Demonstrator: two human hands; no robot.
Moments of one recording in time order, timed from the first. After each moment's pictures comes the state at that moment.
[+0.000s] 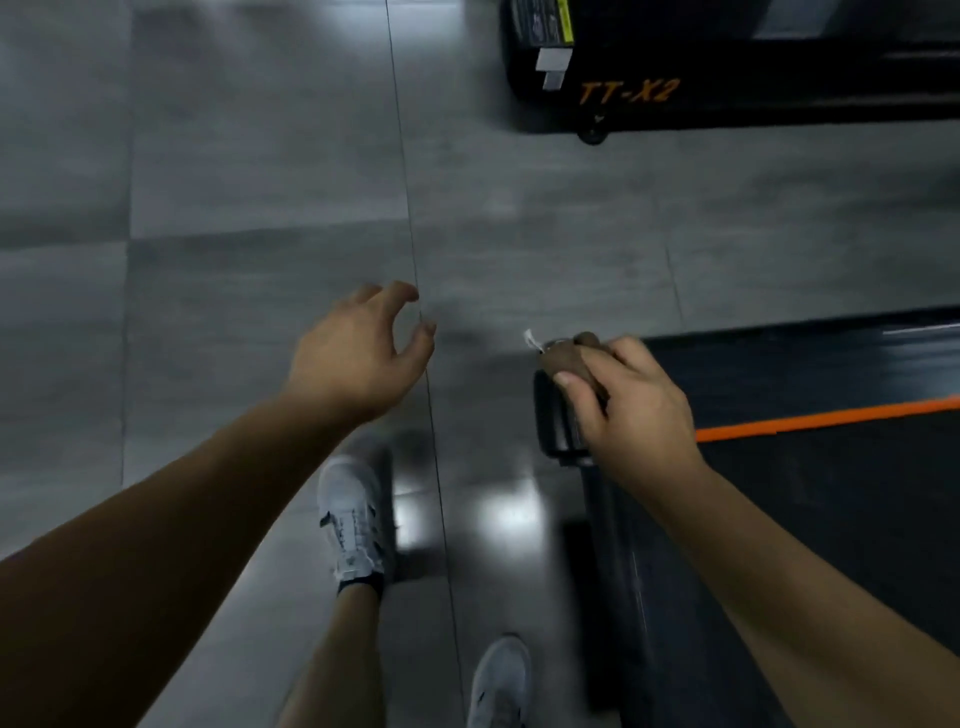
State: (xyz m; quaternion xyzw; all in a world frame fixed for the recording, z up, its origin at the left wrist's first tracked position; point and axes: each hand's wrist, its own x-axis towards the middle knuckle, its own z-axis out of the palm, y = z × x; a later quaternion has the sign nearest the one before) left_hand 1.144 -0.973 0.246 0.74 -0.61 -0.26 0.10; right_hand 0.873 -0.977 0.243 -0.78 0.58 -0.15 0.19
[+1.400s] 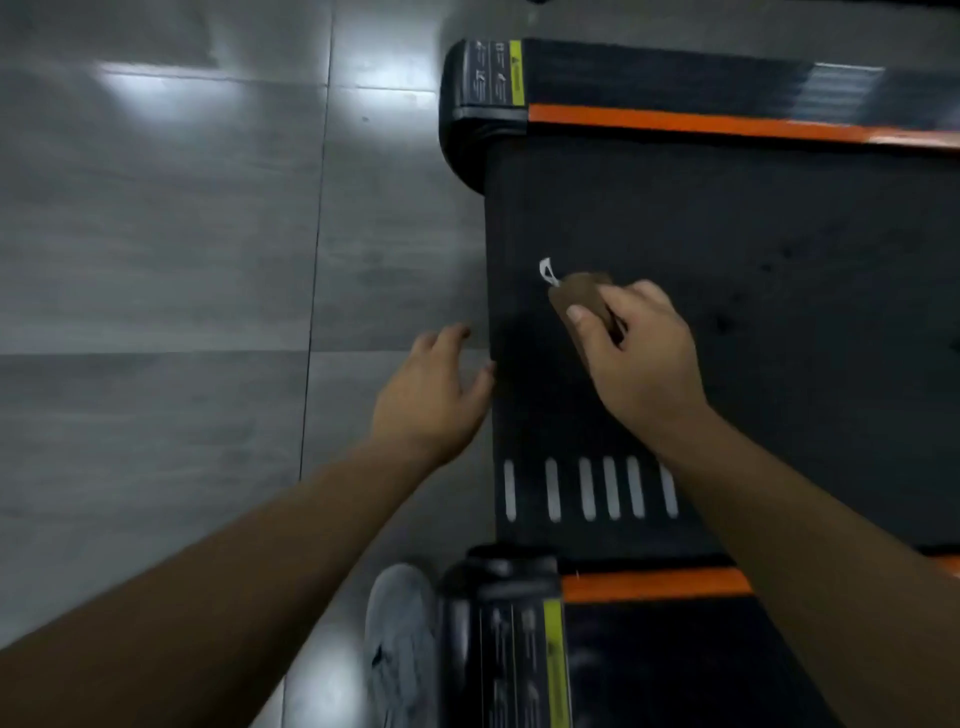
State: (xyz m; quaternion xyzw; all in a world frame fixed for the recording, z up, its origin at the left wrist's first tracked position) left_hand 1.209 -1.875 0.066 0.76 -0.52 -0.34 0.18; right_hand 1.021 -1.954 0.101 -0.77 0.55 -0.23 0.22
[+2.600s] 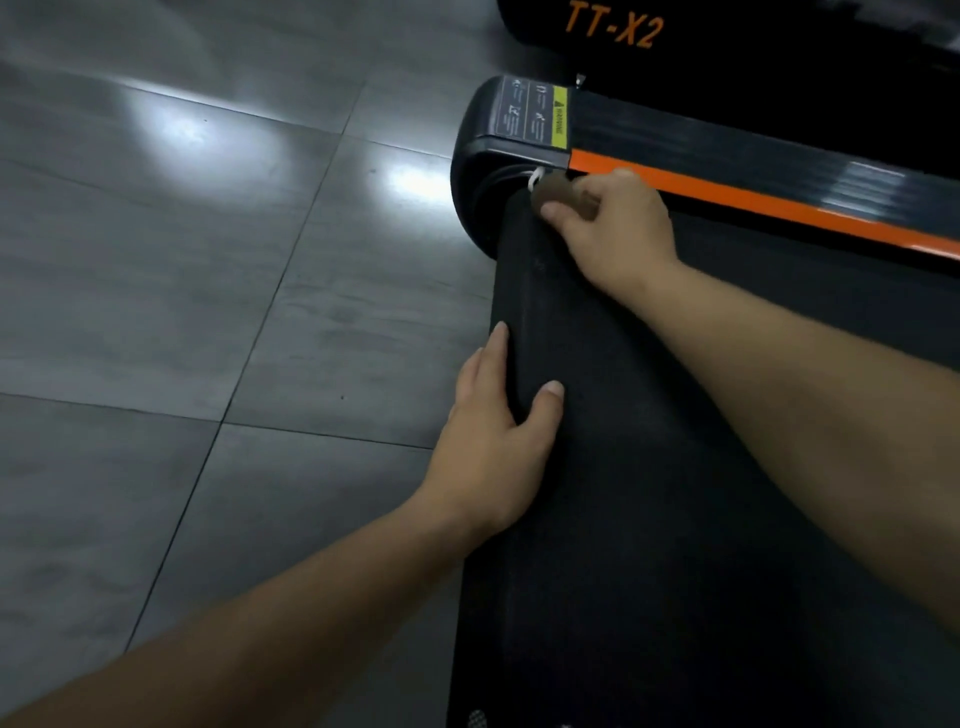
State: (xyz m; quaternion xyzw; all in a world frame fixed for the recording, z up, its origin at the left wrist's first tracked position) left_hand 1.165 -1.982 -0.043 0.66 -0.39 -0.43 0.47; right_hand 1.107 -2.201 0.002 -0.85 0.47 -0.21 0.08
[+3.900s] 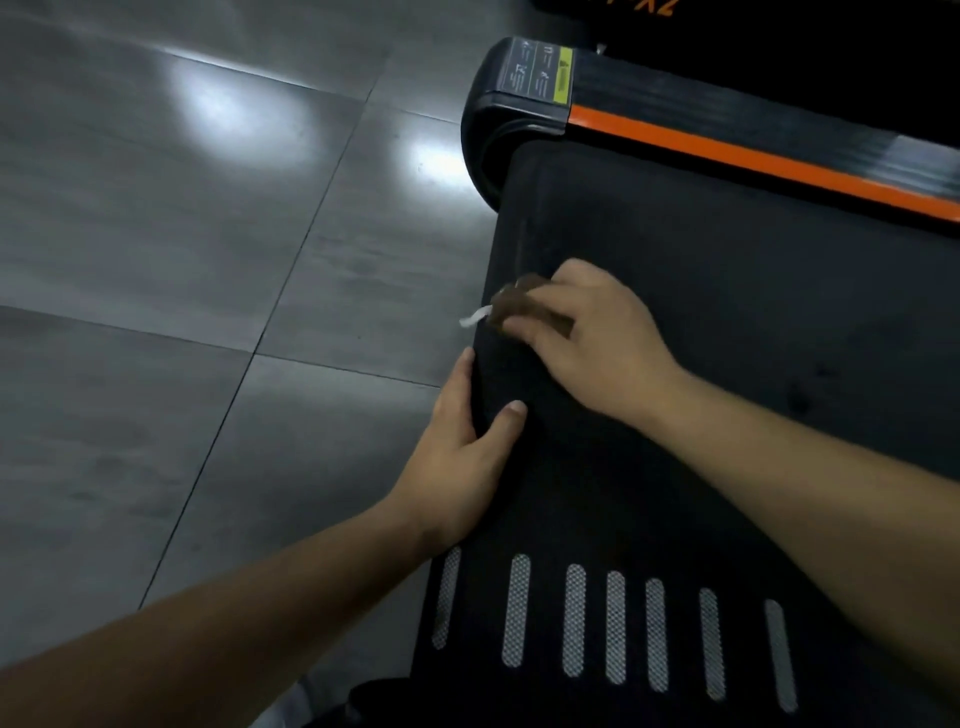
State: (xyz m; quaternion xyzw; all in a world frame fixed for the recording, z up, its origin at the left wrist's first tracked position) left_hand 1.138 -1.897 -0.051 0.63 -0.31 -0.52 0.49; right_hand 1.036 -2.046 0.005 -0.93 0.29 -0.15 0.14
